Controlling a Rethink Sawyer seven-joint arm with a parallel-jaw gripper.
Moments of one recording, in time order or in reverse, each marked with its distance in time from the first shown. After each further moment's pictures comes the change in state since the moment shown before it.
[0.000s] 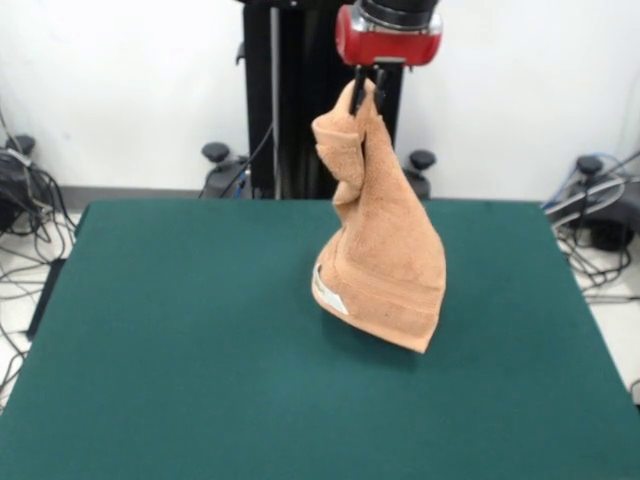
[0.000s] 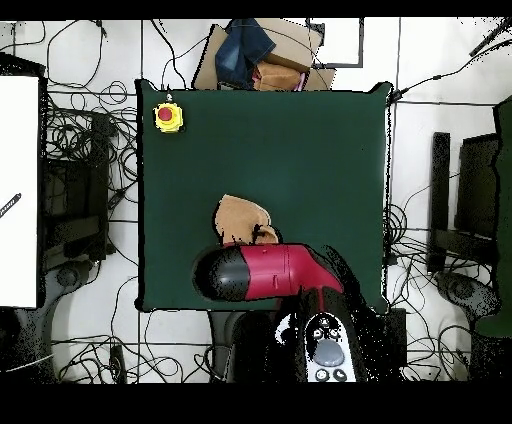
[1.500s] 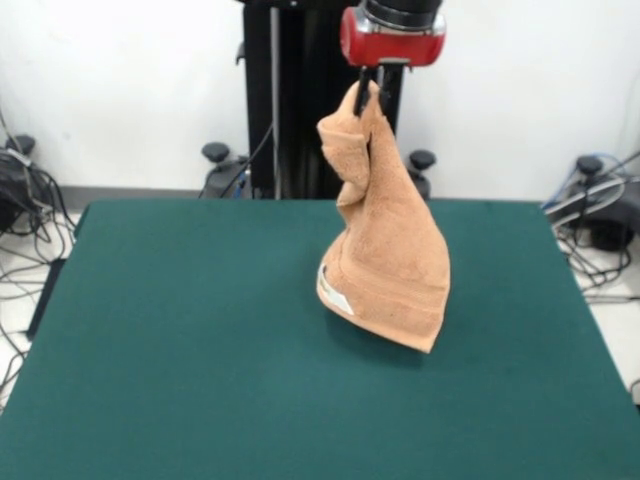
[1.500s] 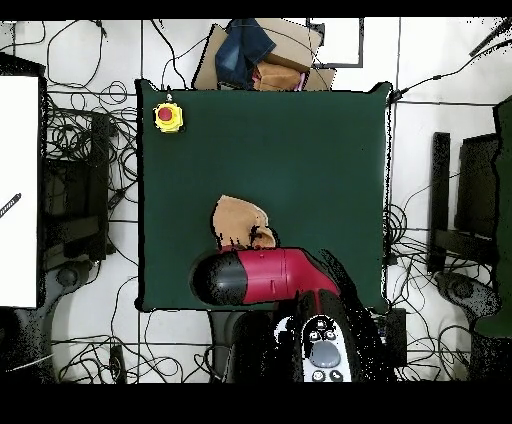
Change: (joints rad) arm 0.004 0.000 0.000 0.017 0.000 -0.025 0.000
